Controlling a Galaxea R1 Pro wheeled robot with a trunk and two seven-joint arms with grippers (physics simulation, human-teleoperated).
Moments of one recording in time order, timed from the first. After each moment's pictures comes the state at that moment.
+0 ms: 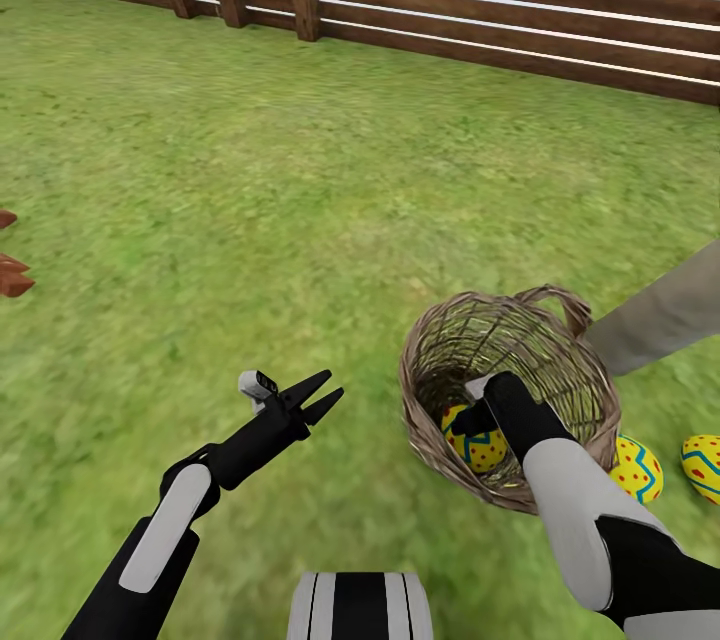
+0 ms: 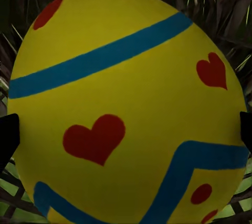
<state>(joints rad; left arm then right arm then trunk) -0.36 0.04 -0.15 -1.42 1.24 0.73 -0.63 -0.96 0.02 -0.21 -0.52 0.72 0.79 0.43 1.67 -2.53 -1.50</state>
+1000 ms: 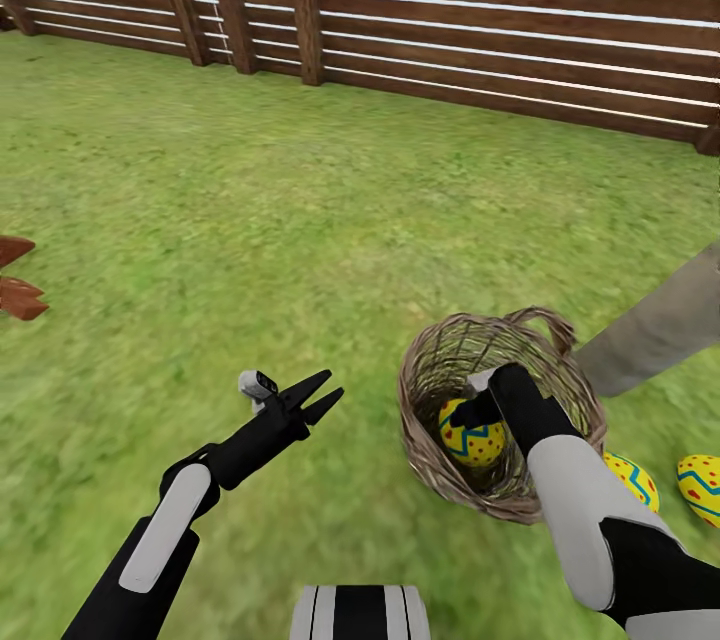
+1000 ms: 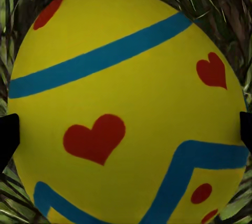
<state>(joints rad) -0.36 0.03 -0.15 -1.42 1.24 0.73 -0.63 -0.96 0.02 -0.21 -0.59 0.72 0.84 0.52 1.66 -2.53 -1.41</state>
